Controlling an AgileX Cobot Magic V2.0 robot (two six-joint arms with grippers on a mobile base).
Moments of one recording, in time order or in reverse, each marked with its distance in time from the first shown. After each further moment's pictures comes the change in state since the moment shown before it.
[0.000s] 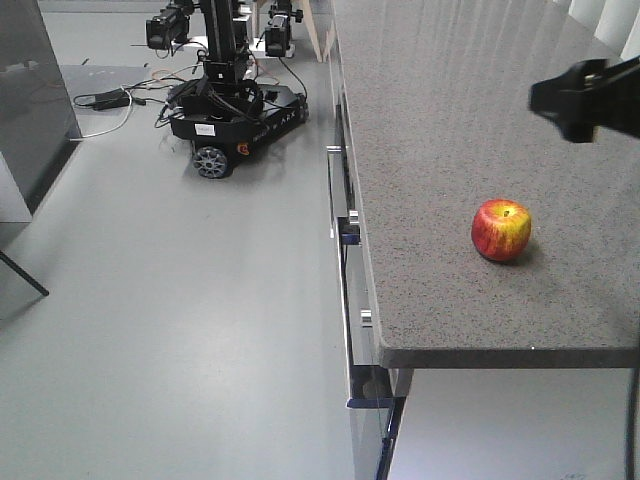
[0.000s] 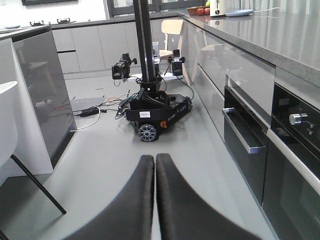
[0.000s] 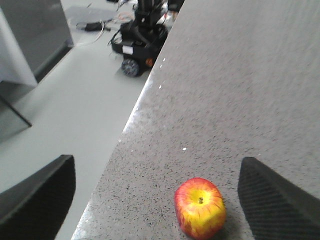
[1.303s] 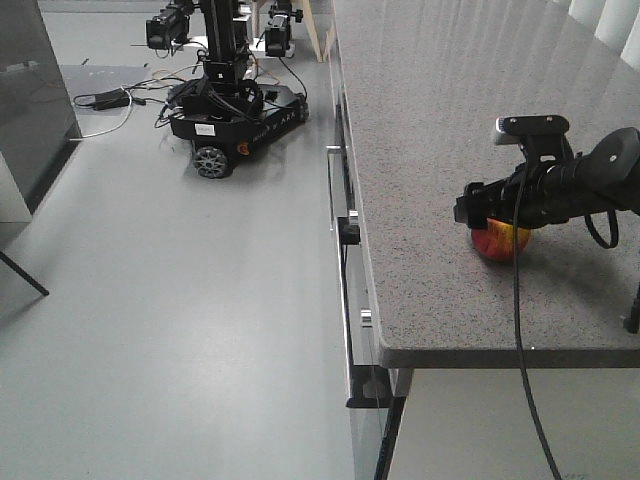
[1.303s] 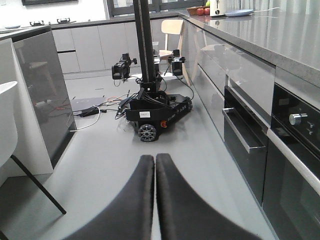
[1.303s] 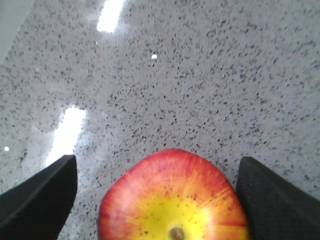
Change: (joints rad) left arm 0.000 0.000 0.000 0.000 0.000 0.000; right arm 0.000 0.620 -0.113 -0.009 -0.123 -0.032
